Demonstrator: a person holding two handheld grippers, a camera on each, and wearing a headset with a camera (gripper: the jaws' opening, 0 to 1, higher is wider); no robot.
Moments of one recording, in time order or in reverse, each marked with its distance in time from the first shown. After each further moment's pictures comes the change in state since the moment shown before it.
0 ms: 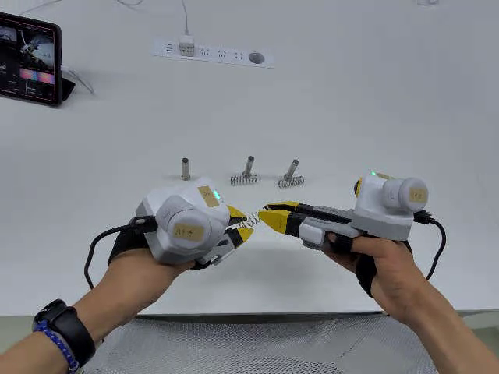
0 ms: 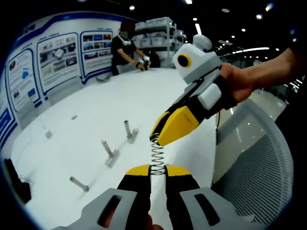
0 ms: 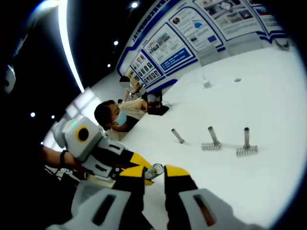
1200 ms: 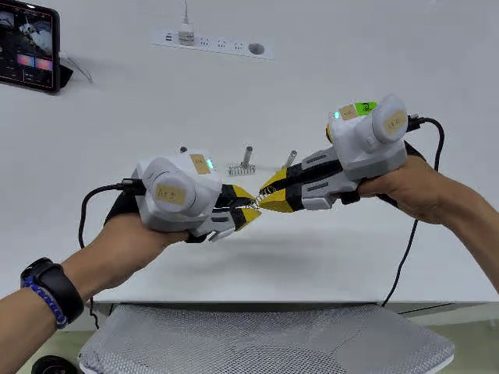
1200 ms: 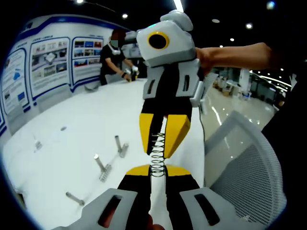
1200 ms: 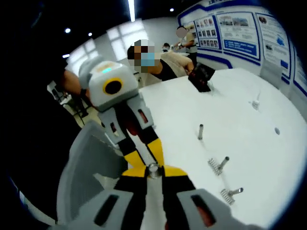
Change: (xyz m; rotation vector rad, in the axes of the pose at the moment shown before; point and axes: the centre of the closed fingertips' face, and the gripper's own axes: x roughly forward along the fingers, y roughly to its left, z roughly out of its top) left arm -0.004 -0.008 0.028 0.009 -0.095 -0.138; right arm -0.001 0.035 0.000 -0.611 0.528 0.224
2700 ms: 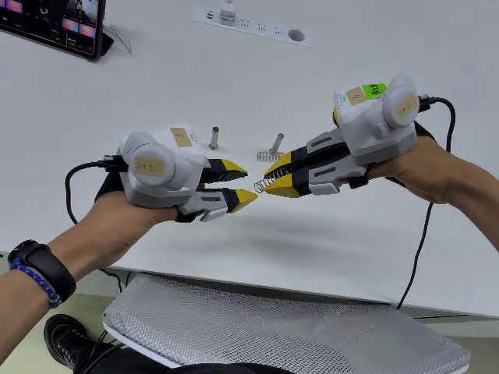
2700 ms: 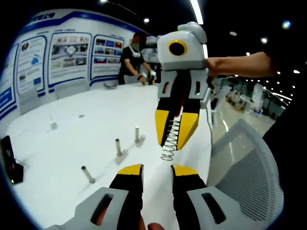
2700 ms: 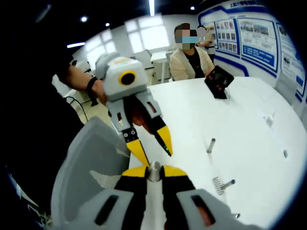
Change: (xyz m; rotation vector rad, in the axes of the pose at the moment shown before) left arm -0.050 0.027 -0.025 -0.146 -0.060 0.114; right arm 0.028 0.002 0.020 -0.098 0.015 0.076
